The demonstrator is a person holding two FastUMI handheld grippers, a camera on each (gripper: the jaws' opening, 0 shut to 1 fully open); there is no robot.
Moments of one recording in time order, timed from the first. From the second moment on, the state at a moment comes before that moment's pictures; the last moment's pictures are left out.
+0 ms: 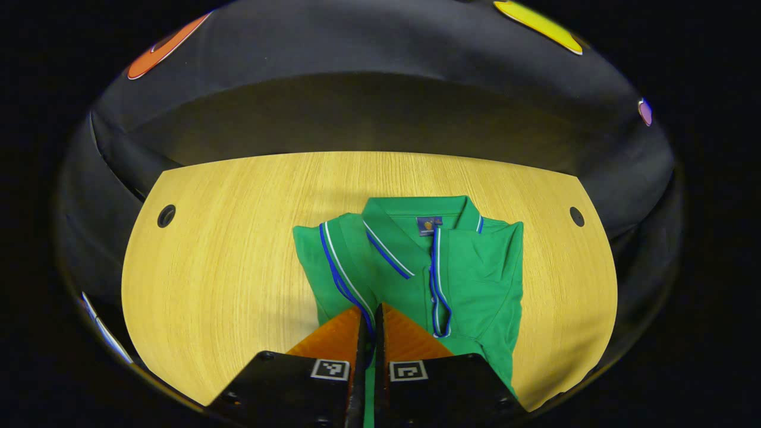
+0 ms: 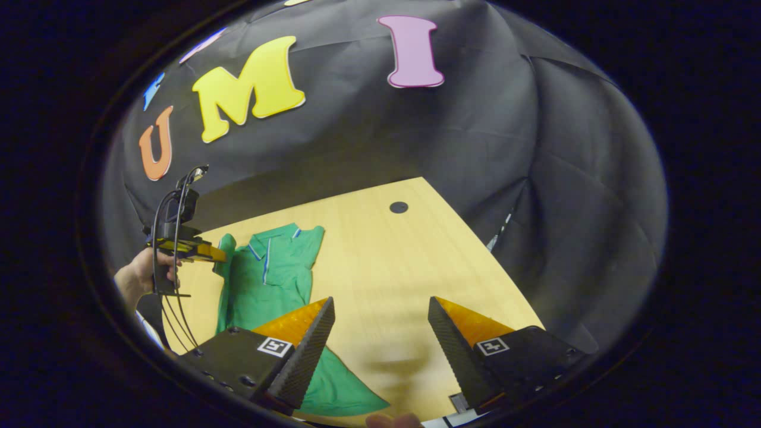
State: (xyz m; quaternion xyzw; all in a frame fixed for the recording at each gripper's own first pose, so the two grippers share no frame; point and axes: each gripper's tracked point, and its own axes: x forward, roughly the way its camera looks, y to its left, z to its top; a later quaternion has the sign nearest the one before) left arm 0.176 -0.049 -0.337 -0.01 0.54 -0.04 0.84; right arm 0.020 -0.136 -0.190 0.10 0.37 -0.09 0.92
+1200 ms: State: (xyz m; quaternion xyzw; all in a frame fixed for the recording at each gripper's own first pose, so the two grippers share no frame) left arm -0.050 0.053 -0.289 -0.01 0.47 -0.01 0.88; right arm -0.034 -0.069 -0.245 -0.03 0.42 0.07 0.91
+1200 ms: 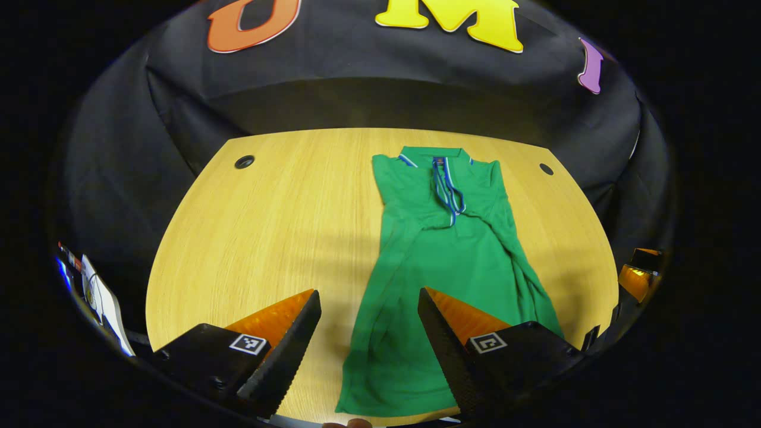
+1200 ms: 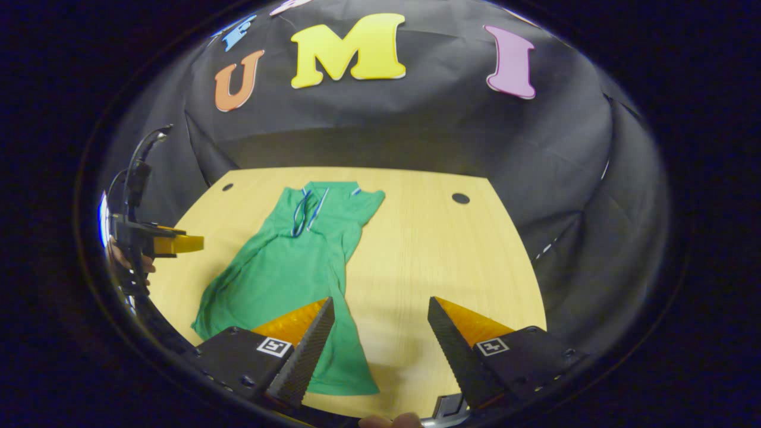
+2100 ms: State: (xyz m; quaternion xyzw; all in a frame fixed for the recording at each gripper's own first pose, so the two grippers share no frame) left arm -0.204 0.071 -0.365 0.00 0.61 -0.06 0.79; right arm -0.130 -0.062 -0.358 -0.09 0.58 0.11 0.80
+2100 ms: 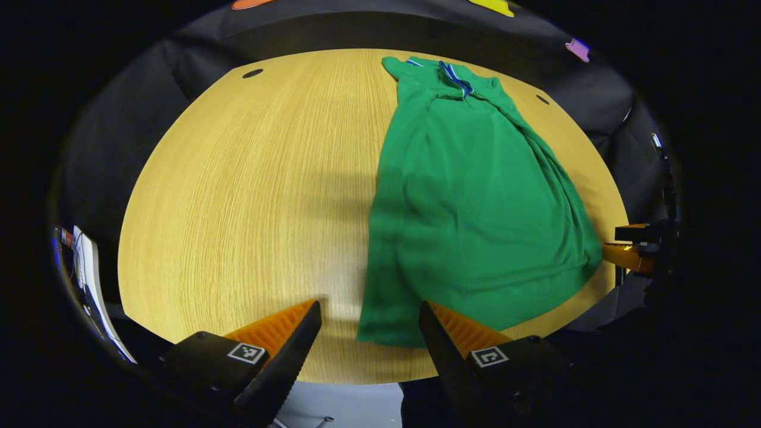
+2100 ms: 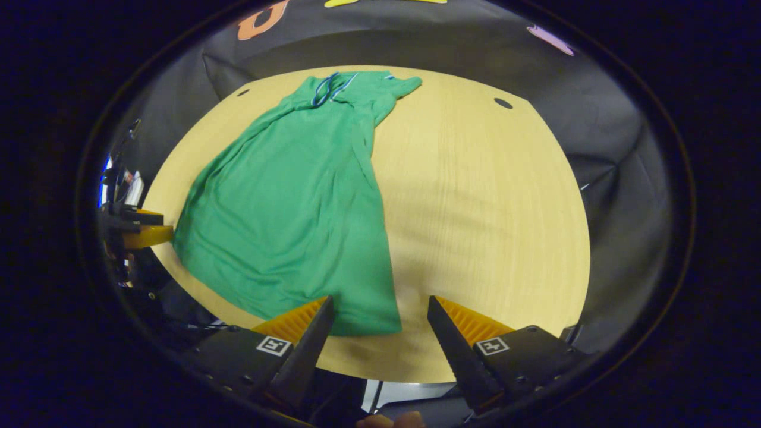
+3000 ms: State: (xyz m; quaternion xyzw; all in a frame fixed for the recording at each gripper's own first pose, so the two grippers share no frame) left arm -0.218 0.058 -0.380 -0.01 0.66 -0.03 0.75; right arm -0.146 -0.054 -0.380 -0.06 0.64 0.11 0.76
